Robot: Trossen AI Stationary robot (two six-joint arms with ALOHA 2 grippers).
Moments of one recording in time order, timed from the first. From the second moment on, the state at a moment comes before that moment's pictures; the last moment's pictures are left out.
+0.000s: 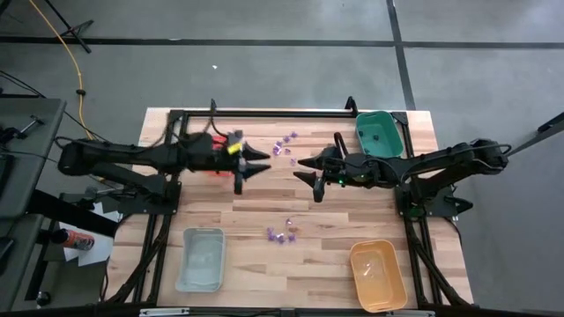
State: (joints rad) left arm 0.02 1.12 0.85 0.15 -0.05 -0.20; right arm 0.10 1.29 0.86 0.23 0.31 0.35
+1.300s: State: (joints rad) left arm 0.47 1.88 1.30 -0.46 0.02 -0.43; right arm 0.09 1.29 0.86 0.23 0.24 0.55
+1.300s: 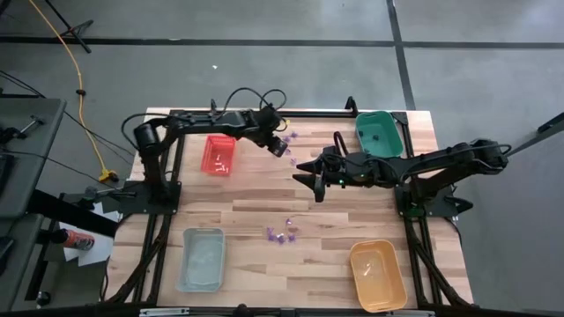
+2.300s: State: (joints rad) left arm 0.48 2.03 1.33 -0.40 0.25 -0.47; right arm 0.09 1.29 0.86 0.19 0.24 0.68
